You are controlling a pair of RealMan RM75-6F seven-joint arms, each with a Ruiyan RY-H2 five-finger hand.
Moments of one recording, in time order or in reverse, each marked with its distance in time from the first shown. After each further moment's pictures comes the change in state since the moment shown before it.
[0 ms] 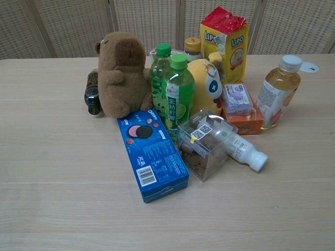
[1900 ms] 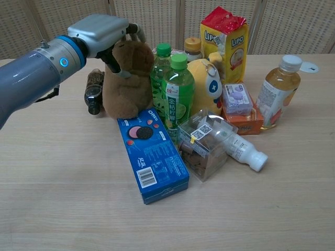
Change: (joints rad) left arm -0.815 -0.702 -0.319 0.415 -0.418 -0.586 0.517; right arm -0.005 0.033 0.031 0.009 0.056 0.000 0.079
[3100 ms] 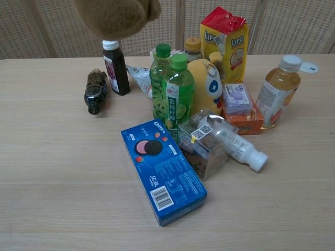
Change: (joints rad) left arm 0.053 0.524 -0.170 -0.809 -0.047 0.230 0.249; right arm -0.004 -0.004 -0.014 -0.020 -0.034 0.013 -0.025
